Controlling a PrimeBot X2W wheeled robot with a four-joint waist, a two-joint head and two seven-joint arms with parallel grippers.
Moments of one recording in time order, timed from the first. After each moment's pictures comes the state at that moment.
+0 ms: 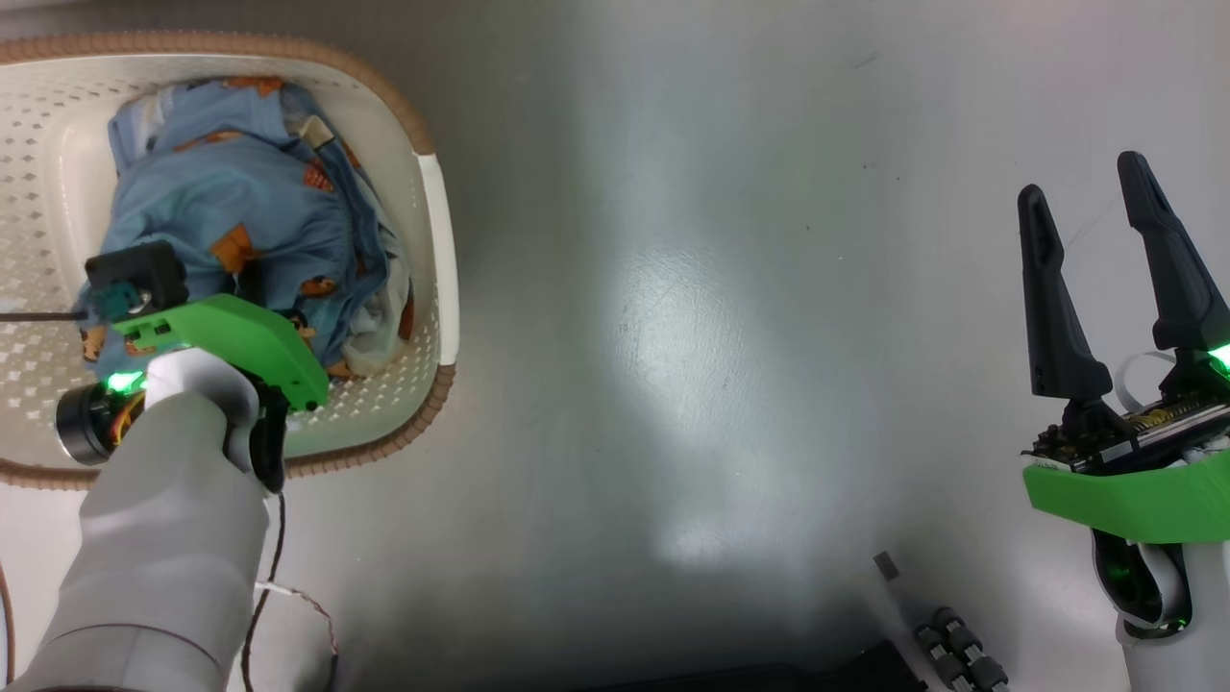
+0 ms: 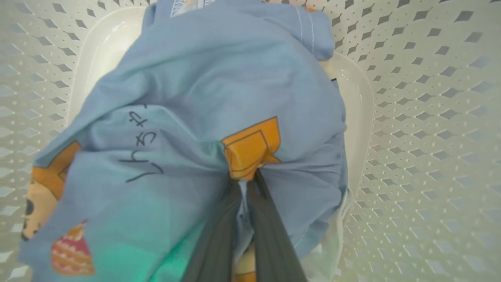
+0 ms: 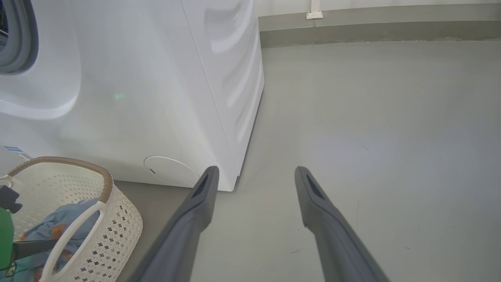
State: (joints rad) left arm -1.01 0.10 -0.34 1.29 -0.59 -0.02 -0.18; right arm -0.29 -0.22 0.02 -0.22 0.30 0.12 -0.26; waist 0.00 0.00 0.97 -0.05
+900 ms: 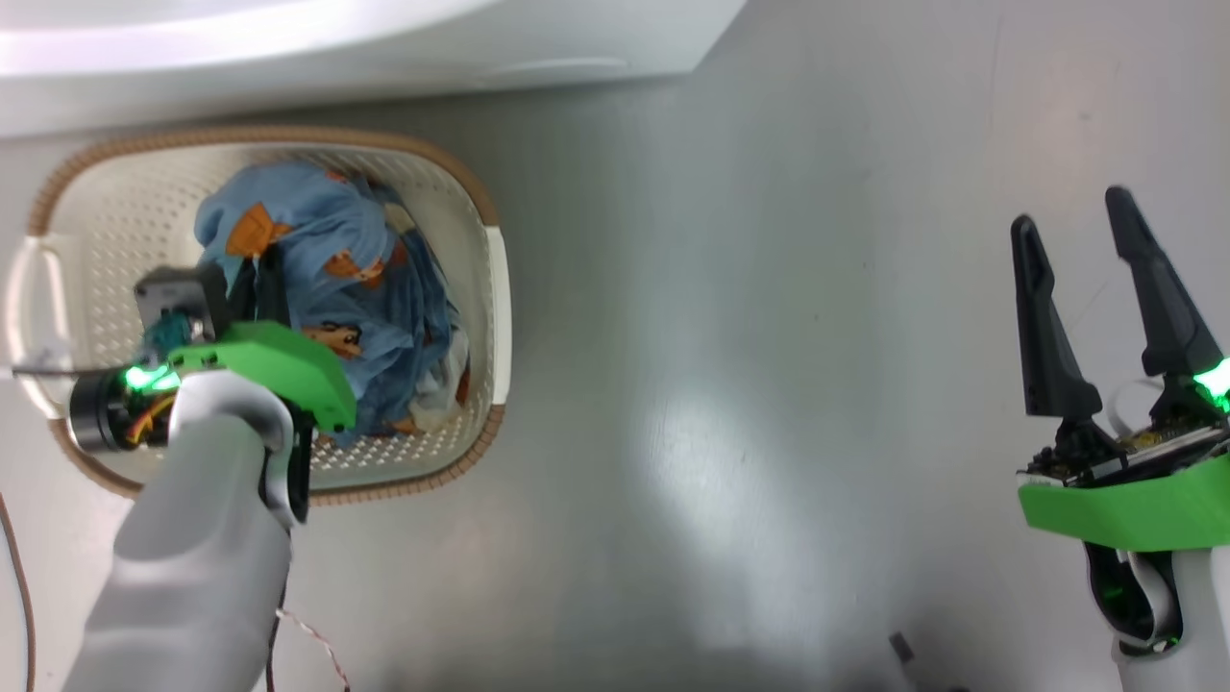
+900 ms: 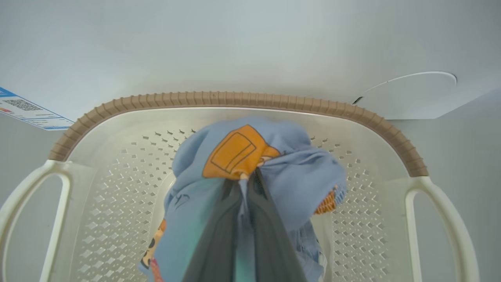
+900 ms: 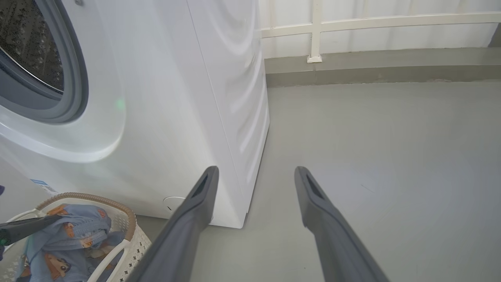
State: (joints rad) left arm -0.85 0.12 -0.38 0.98 -0.46 0.09 -0.25; right arm -0.26 -0.22 0.01 -0.18 0.30 0.12 -0.26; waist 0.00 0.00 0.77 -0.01
